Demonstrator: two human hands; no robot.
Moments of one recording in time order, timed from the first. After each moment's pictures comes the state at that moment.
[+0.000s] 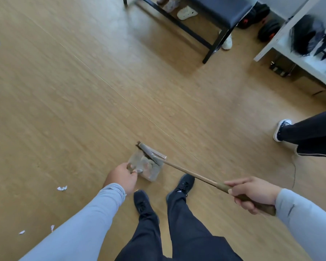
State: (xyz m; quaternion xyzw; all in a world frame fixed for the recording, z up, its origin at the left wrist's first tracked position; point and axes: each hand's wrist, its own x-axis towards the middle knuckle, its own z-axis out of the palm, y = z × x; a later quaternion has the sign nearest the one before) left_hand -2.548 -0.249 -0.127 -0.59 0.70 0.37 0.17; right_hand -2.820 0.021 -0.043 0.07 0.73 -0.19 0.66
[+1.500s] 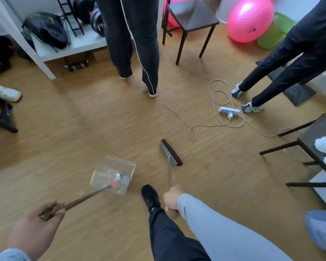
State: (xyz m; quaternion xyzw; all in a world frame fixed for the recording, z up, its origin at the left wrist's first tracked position) left_hand -2.921 -0.081 -0.100 -0.22 0.91 0.25 0.24; right_hand -2.870 0.305 -0.117 0.49 0.61 -0.49 0.38
